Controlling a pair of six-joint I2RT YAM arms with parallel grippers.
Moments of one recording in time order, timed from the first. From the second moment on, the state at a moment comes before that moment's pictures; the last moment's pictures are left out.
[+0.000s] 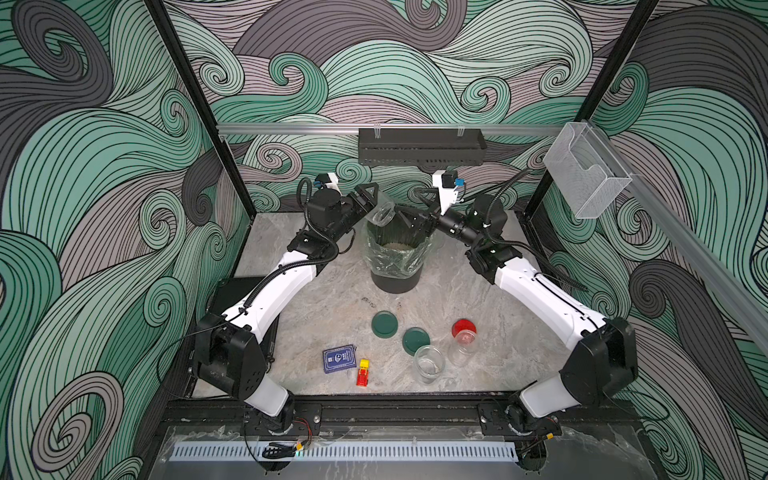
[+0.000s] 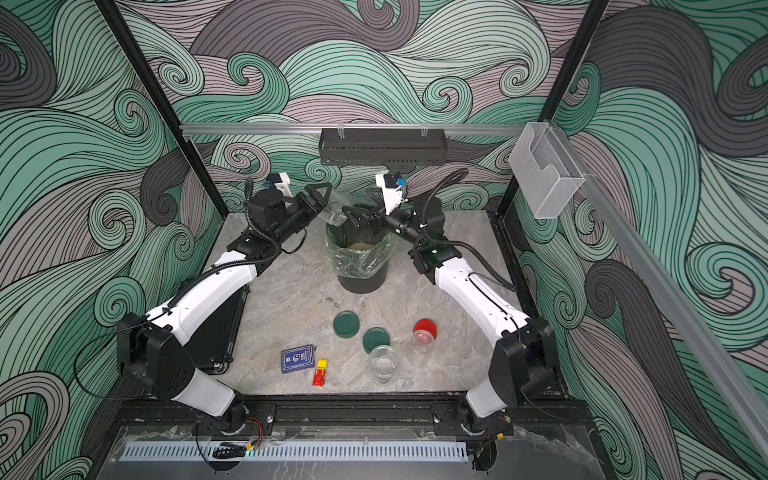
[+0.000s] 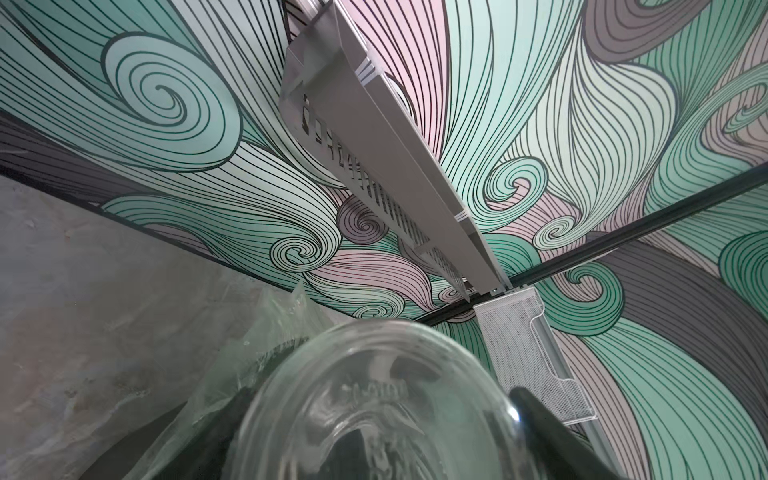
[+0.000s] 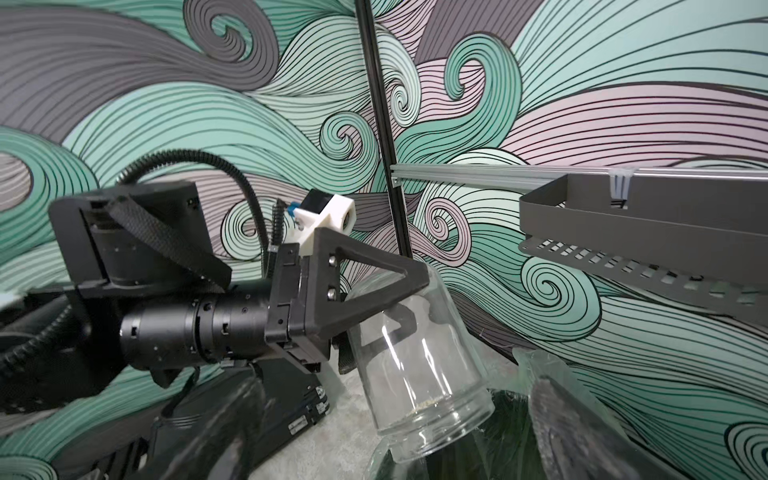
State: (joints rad) left arm -0.39 1.54 1.39 0.06 0.05 -0.99; right arm 0.45 1.51 1.32 0.31 -0.51 0.27
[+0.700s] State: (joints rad) left arm -0.37 1.61 1.36 0.40 0.30 -1.54; right arm 0.41 1.50 1.28 0.33 -0.55 0.93
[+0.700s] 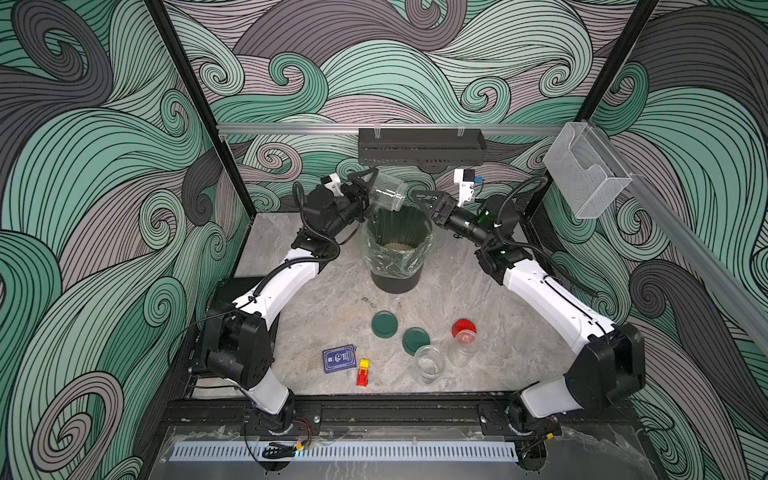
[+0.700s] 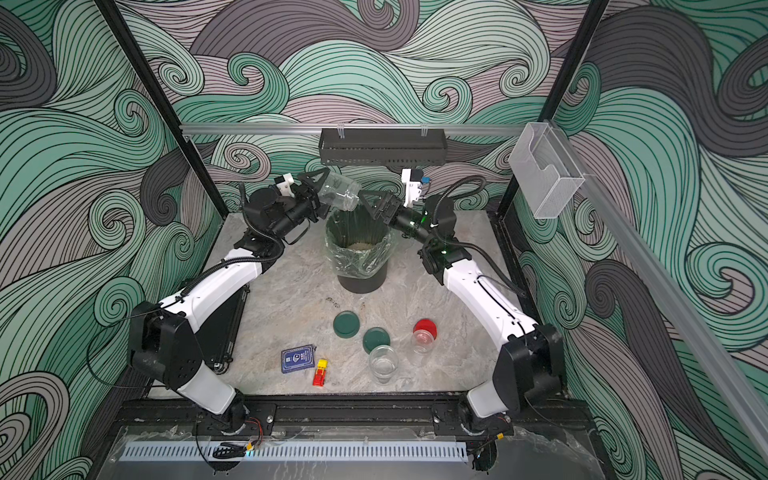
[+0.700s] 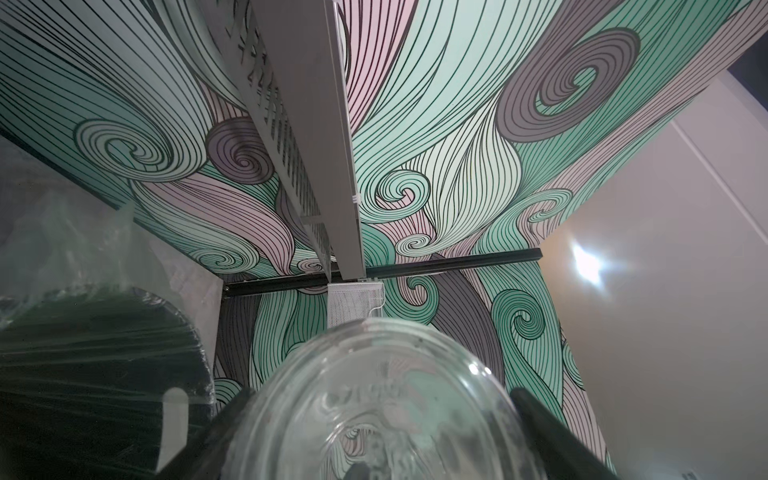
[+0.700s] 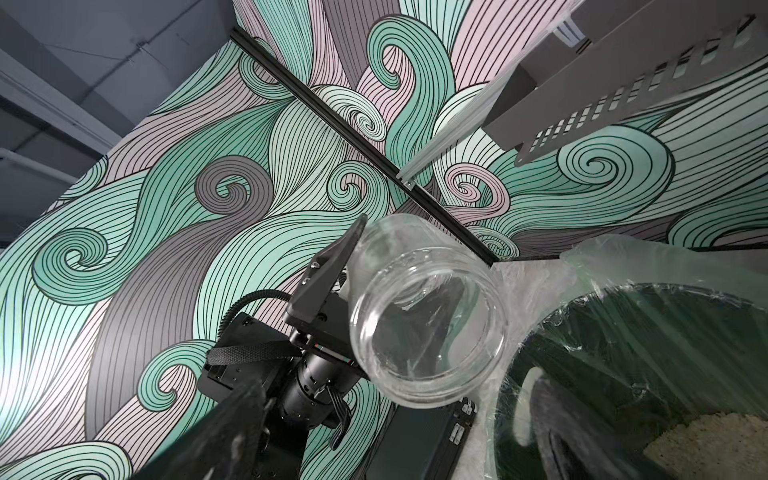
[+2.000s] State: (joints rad) left arm -0.40 1.58 1.29 0.52 0.36 -1.60; right arm 0.50 1.70 1.49 0.36 -0.58 0.99
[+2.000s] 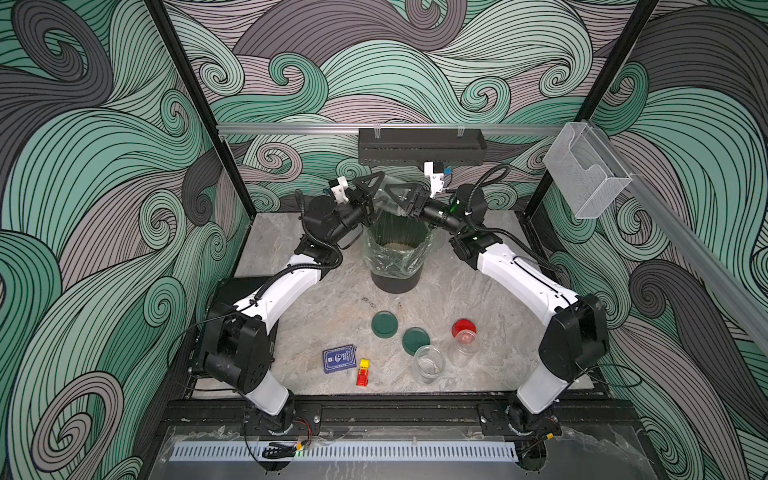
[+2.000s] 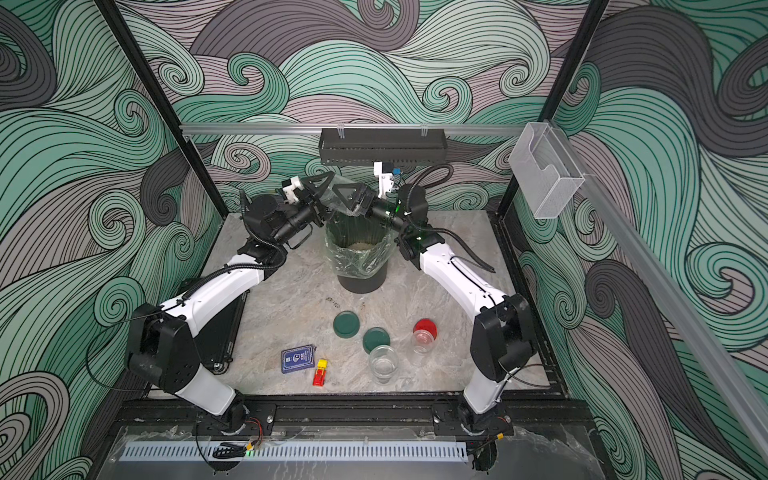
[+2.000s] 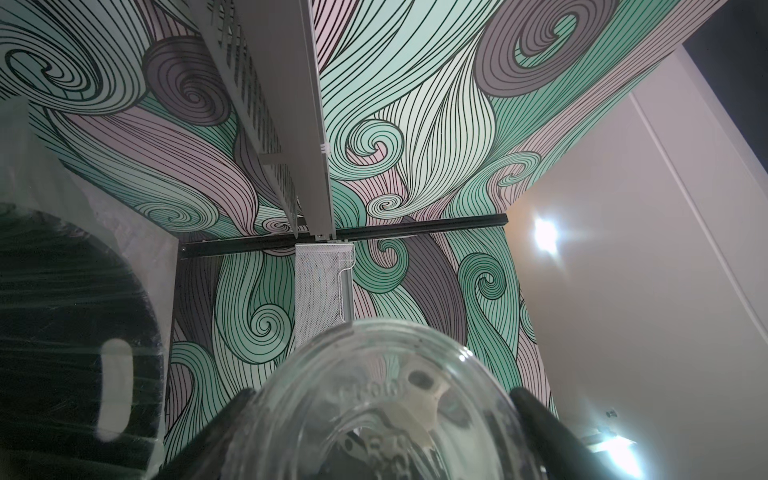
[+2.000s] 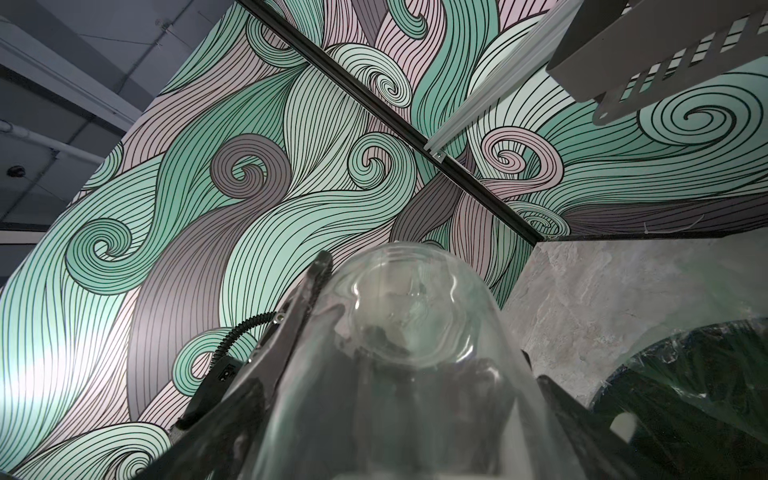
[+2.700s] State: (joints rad) left arm -0.39 1.36 1.20 0.30 0.32 -1.35; right arm 0.46 1.66 1.47 0.30 -0.59 0.96
